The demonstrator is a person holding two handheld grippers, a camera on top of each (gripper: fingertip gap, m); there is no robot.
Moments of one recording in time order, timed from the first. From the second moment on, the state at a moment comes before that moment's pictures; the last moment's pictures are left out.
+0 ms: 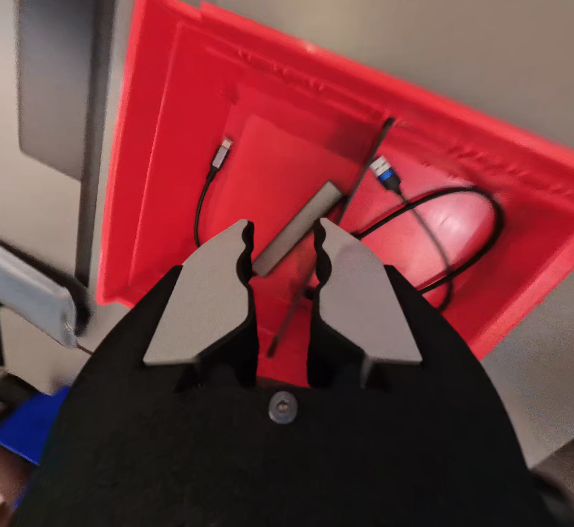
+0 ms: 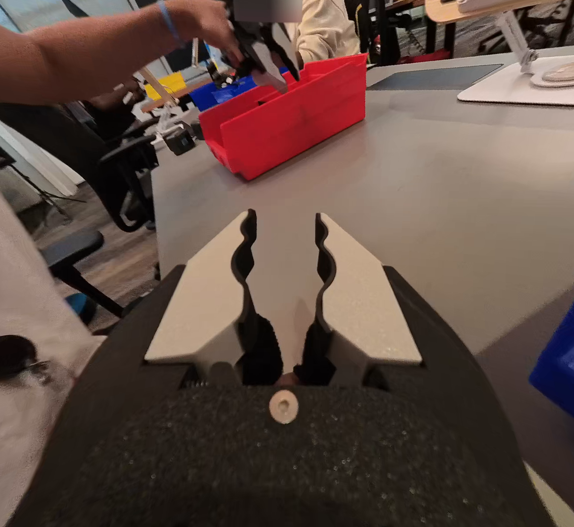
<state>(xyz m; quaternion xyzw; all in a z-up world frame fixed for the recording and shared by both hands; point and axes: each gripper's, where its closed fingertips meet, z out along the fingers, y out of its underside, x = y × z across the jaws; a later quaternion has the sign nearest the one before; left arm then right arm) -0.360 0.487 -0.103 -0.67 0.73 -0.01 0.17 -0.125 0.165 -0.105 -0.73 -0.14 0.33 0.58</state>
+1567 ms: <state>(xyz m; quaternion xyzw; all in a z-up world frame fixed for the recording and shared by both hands) -0.388 0.528 -0.182 -0.49 0.87 0.04 -0.09 -0.153 0.145 -0.092 -0.68 -0.17 0.49 0.52</state>
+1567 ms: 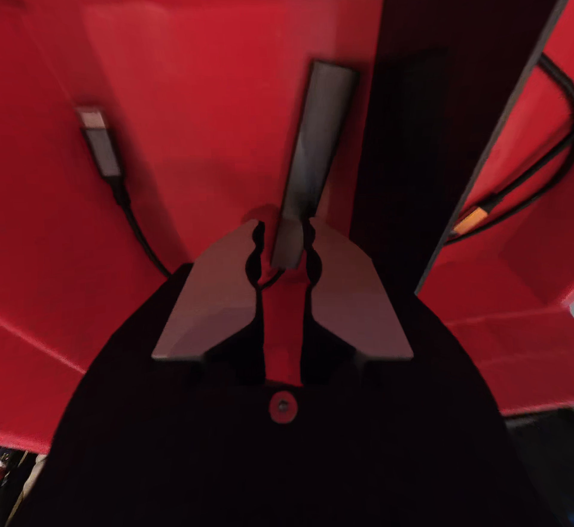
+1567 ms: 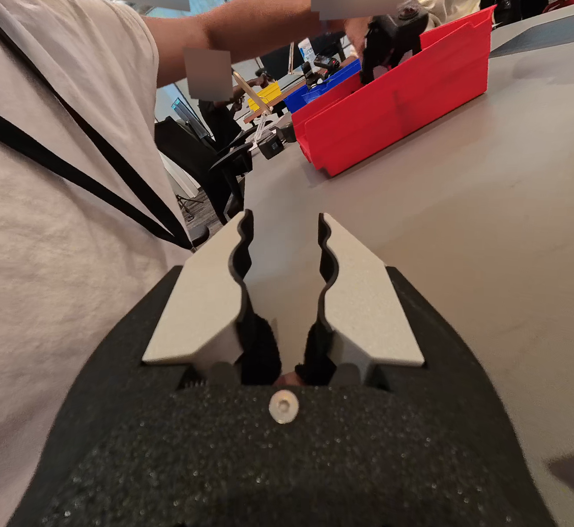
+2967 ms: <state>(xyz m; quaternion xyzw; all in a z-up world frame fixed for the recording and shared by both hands) -0.347 0.421 0.009 -0.52 0.84 0.05 0.13 -0.151 0.190 -0.090 -0.73 -0.28 0.17 0.61</state>
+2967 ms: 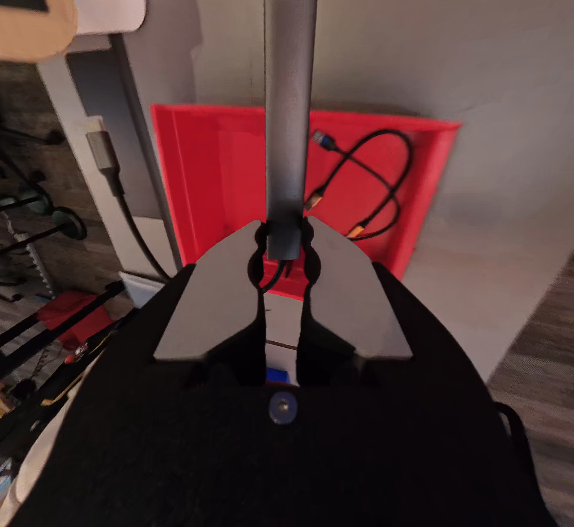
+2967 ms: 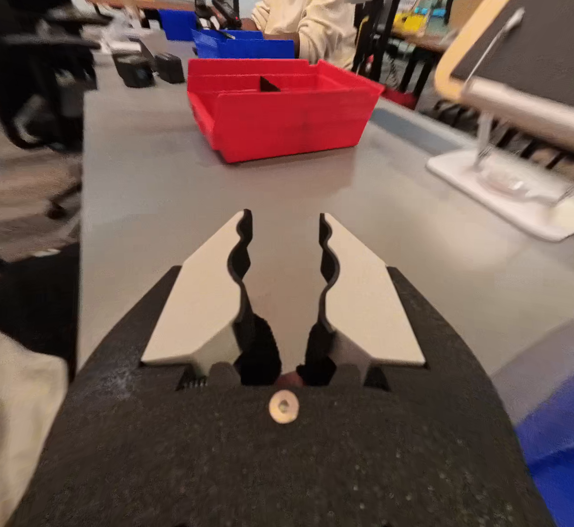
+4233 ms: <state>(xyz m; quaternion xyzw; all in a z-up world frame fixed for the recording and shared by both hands) -0.268 0.307 0.050 -0.64 0.56 -0.29 0.44 -0.182 0.325 -0.047 -0.57 -0.41 -0.05 0.71</state>
